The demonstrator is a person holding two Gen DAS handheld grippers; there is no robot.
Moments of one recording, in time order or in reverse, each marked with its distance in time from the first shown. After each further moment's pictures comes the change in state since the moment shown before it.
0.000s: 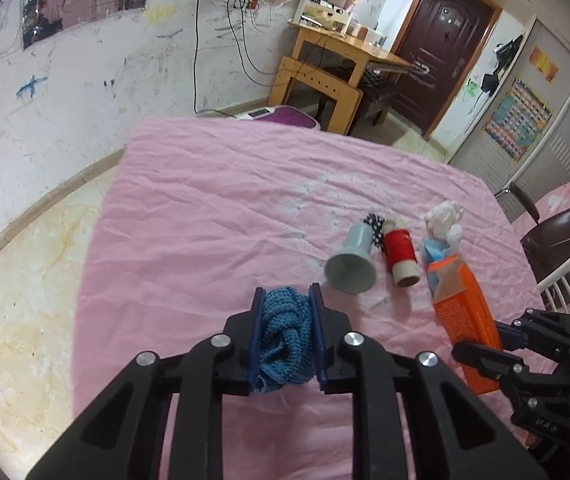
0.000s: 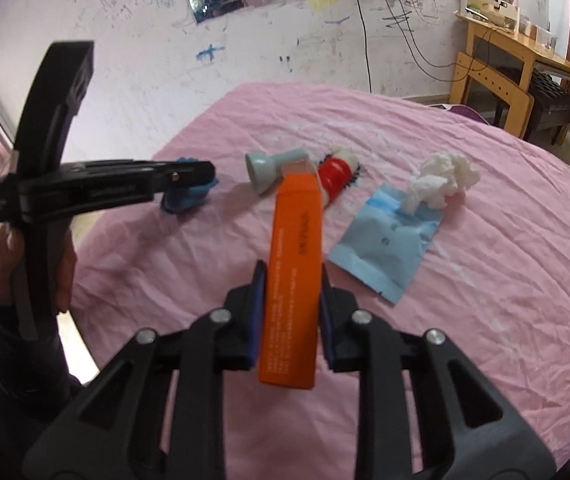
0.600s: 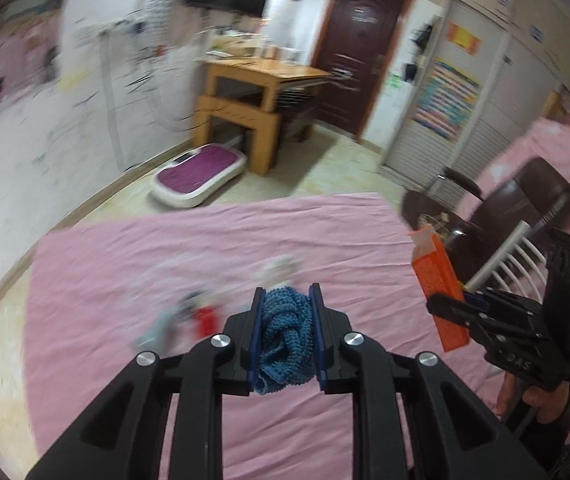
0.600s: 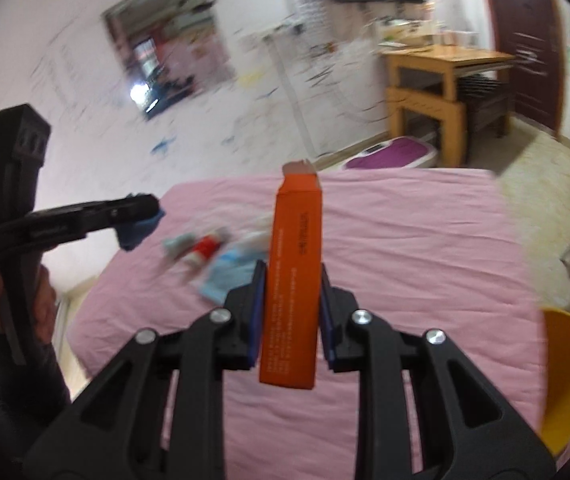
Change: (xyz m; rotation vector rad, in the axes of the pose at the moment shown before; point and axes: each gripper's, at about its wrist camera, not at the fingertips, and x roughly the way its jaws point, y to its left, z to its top) left arm -0.036 -0.164 0.038 0.253 -0.085 -0.183; right arm -0.120 -0.125 -0.034 0.231 -0.276 -0.097
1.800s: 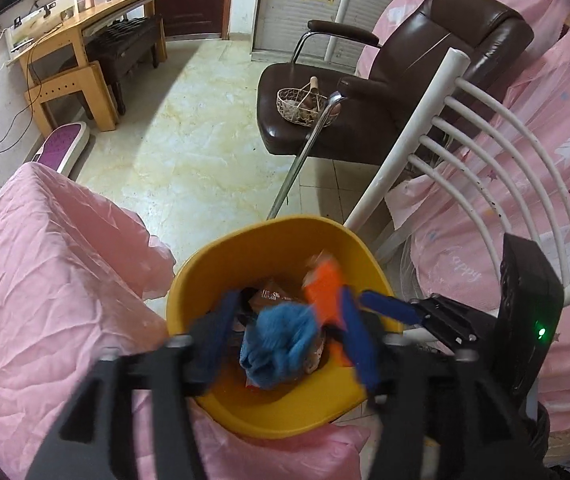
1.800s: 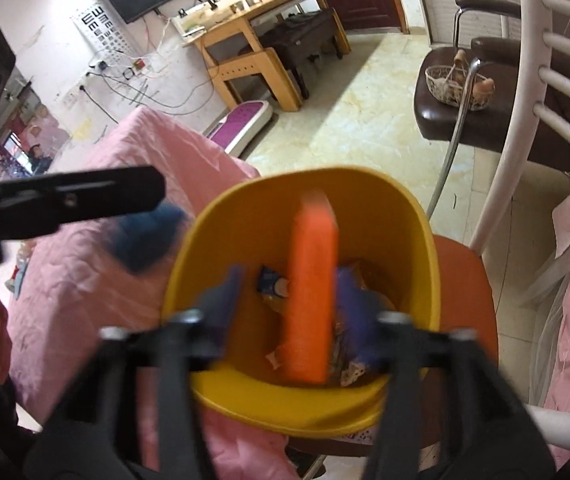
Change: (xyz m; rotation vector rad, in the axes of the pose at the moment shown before) left arm 0.264 -0.343 -0.020 0.368 0.390 -0.194; right arm -0.054 -0.303 -0.145 0.469 0.055 -0.279
